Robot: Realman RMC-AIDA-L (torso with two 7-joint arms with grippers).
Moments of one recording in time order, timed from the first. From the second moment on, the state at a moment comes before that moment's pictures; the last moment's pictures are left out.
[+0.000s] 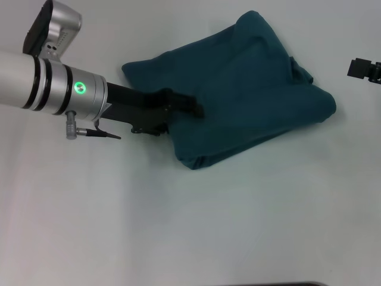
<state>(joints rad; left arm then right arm) -0.72 -2.15 -2.13 -0.69 -0.93 1.31 -2.83 0.34 1.99 -0.46 -0.79 -1.94 -1.79 1.89</state>
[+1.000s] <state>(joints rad) -0.70 -2.00 -2.18 -0.69 -0.93 1.39 -2.76 0.35 1.99 -0.44 -0.74 -1.94 -1.79 1.88</state>
